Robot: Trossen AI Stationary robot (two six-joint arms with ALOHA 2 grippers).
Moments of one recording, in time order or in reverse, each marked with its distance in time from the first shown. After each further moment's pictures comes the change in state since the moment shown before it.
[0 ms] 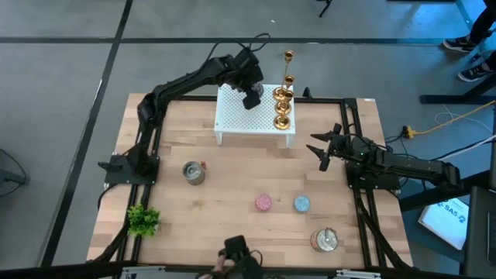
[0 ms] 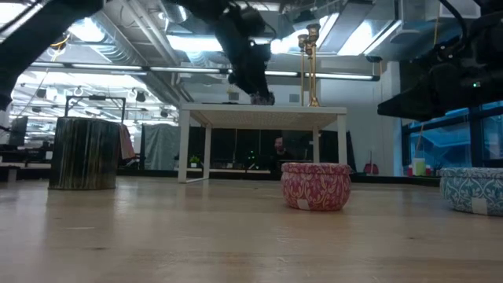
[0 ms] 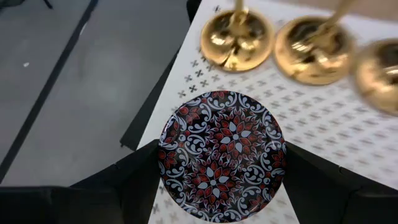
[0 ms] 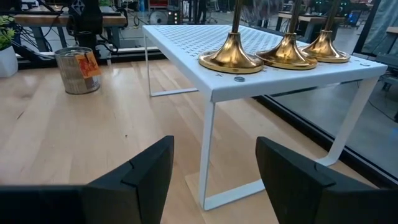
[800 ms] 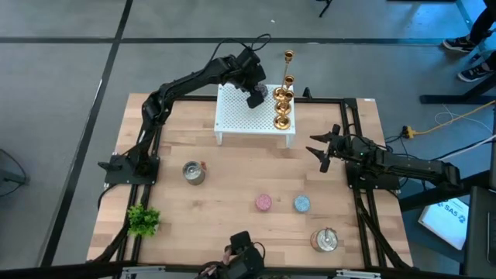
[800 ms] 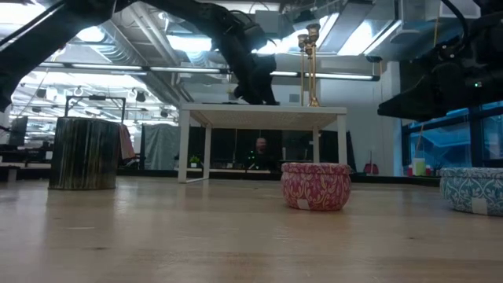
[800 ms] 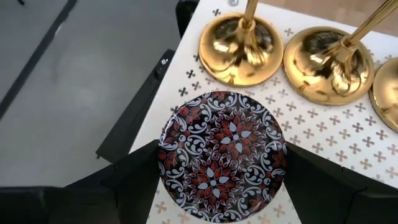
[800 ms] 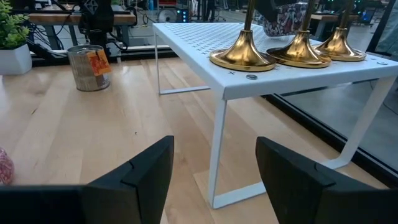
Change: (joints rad) left arm 0.033 0.067 0.004 0.081 0.111 -0.029; right arm 0.000 0.001 0.000 -0.006 -0.037 0.000
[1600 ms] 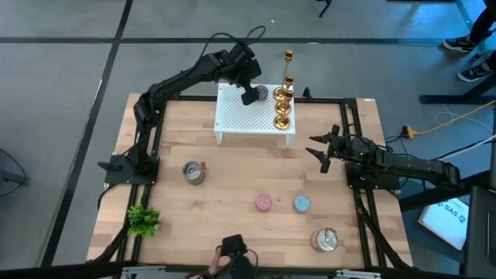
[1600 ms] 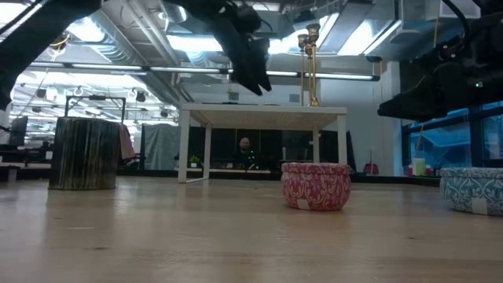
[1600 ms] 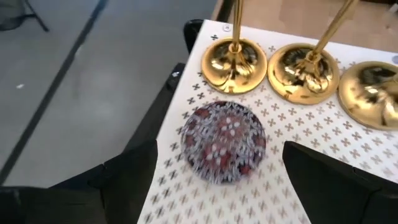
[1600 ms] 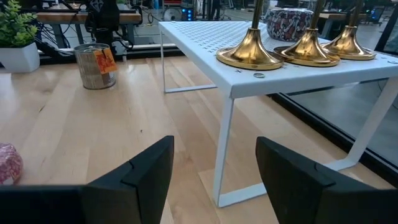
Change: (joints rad) left arm -0.006 -0.100 -0.002 -0.046 -0.043 0.064; right arm 0.000 0.000 0.000 -0.005 -0.023 0.000
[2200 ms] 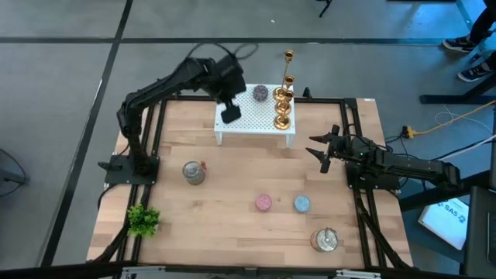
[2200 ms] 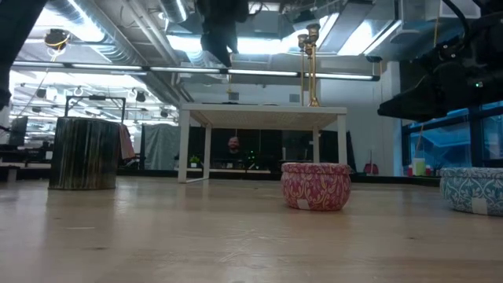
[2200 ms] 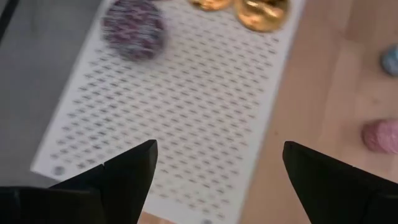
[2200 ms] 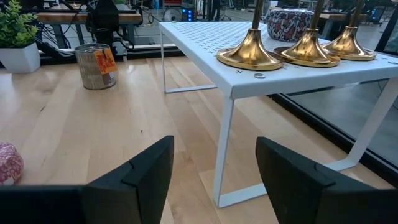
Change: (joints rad) left arm -0.143 -0.211 -0.020 -0.429 -0.023 -0.163; right arm 0.000 0.000 0.000 0.000 -0.001 -0.002
